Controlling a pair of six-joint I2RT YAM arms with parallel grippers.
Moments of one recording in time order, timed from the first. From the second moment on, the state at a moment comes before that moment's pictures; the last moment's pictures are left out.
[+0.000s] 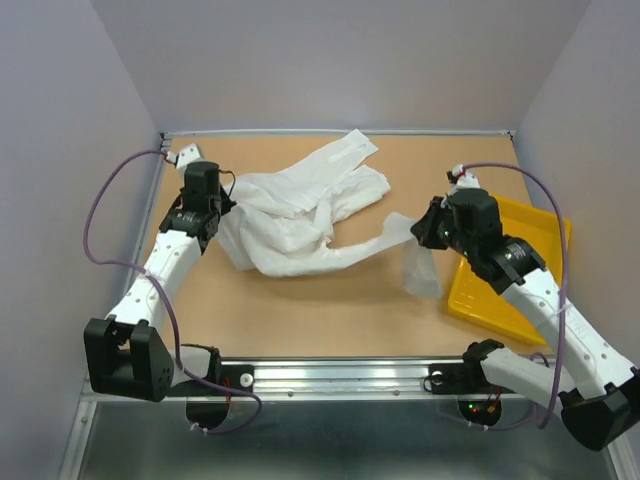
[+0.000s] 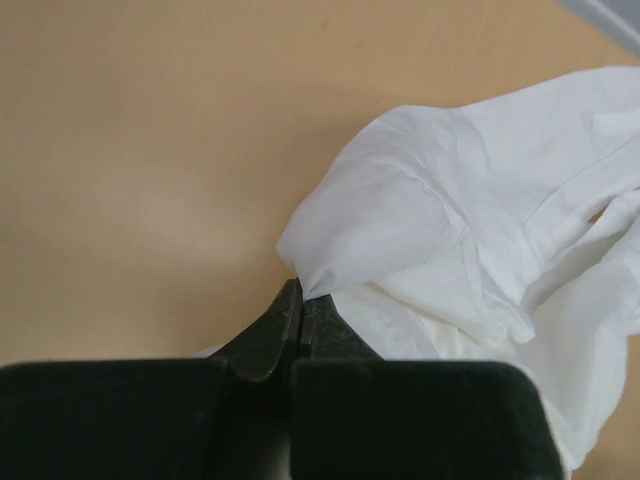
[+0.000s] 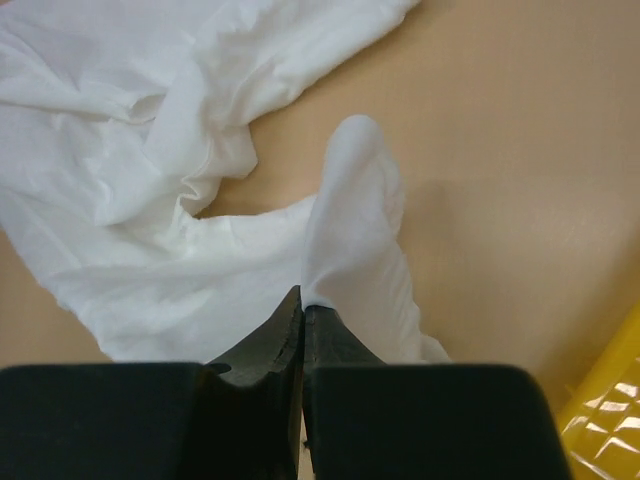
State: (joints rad) left arm -0.17 1.24 0.95 -0.33 -0.29 -0.54; right arm 0.47 0.92 0.93 -0.56 0.08 0.53
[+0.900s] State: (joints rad) left arm -0.12 1.33 1.14 -0.52 -0.48 -0.39; right arm 0.47 0.84 0.90 -0.71 -0.50 0.42
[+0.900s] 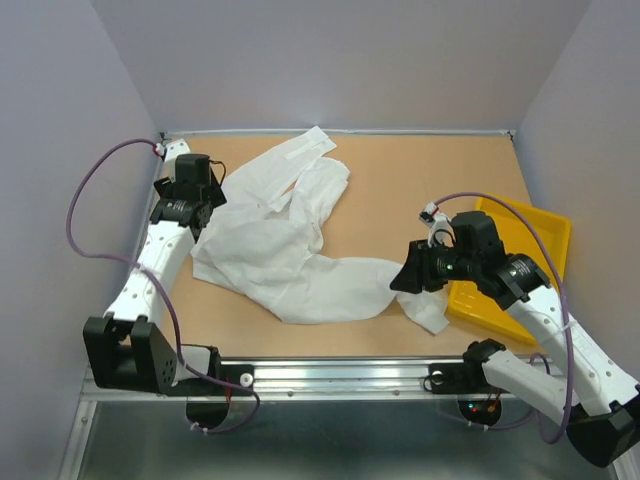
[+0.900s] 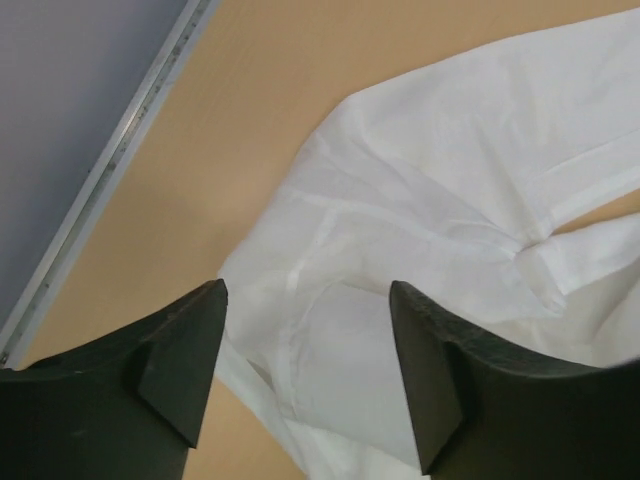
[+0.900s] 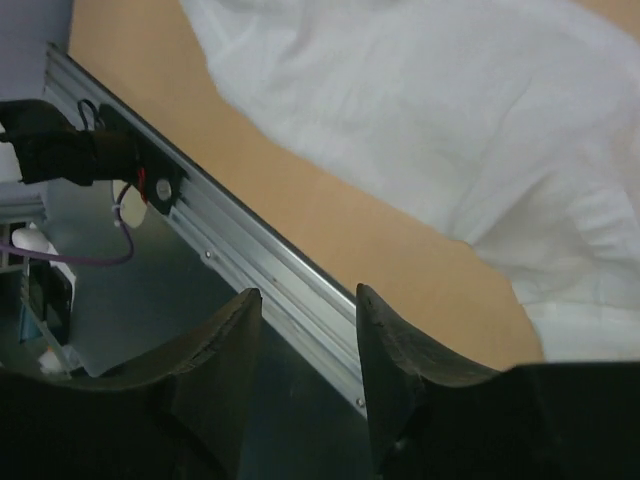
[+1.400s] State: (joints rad) left arm -0.12 1.12 0.77 -0.44 -0.16 -0.52; right arm 0.47 1.34 1.12 -0.63 -0.23 0.43
